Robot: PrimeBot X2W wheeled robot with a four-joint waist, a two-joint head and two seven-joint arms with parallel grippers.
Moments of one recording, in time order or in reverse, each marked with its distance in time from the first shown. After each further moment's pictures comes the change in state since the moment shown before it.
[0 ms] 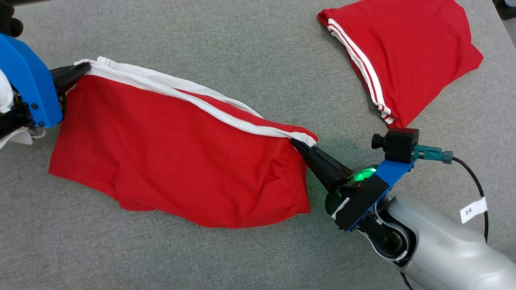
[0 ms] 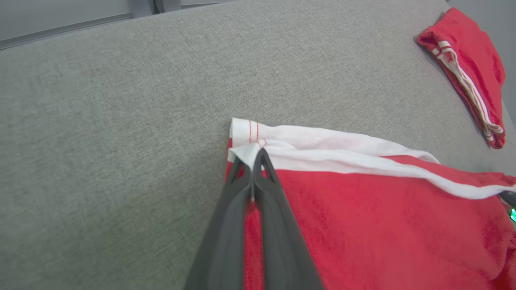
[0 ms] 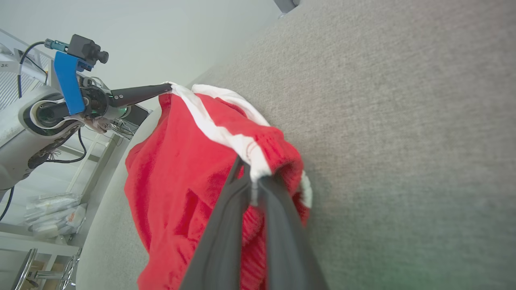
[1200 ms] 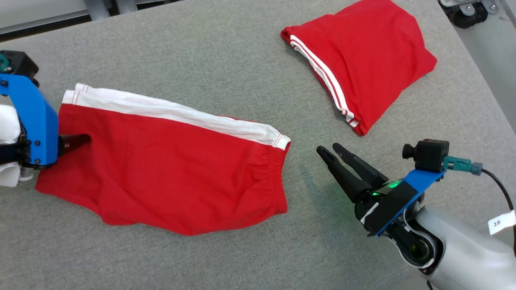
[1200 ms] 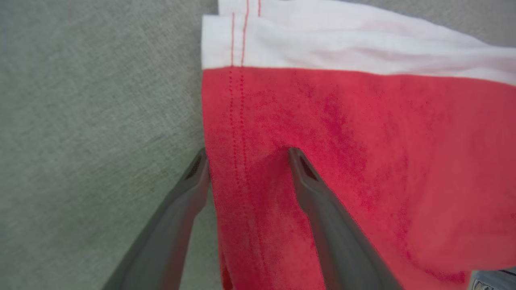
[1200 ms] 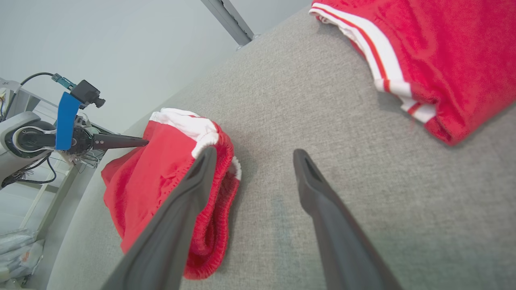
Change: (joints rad) left arm -0.002 0.011 -0.180 0.114 -0.027 0.000 0.260; right arm 0.069 -0.088 -0.036 0.006 0.027 0.000 -0.001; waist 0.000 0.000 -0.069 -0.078
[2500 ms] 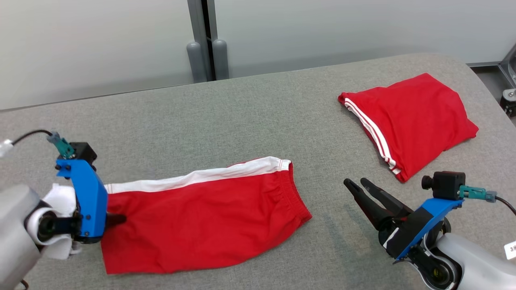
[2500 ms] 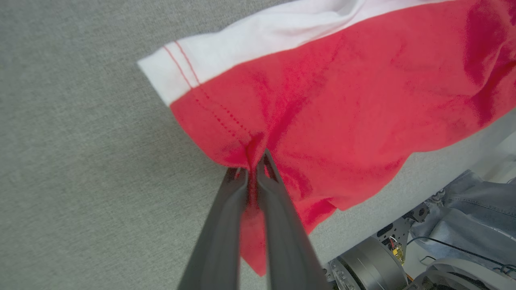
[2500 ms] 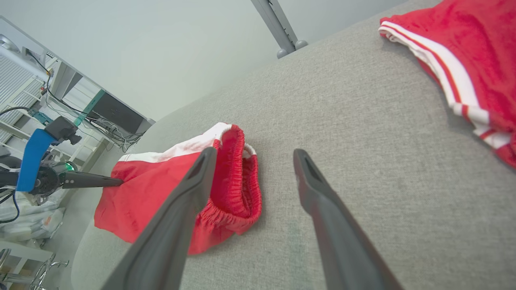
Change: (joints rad) left arm 0.270 -0.062 -0.008 -0.036 -0.078 0.000 0.002; right arm 0.105 -0.067 0.024 0.077 0.036 0.000 0.006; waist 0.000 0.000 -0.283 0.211
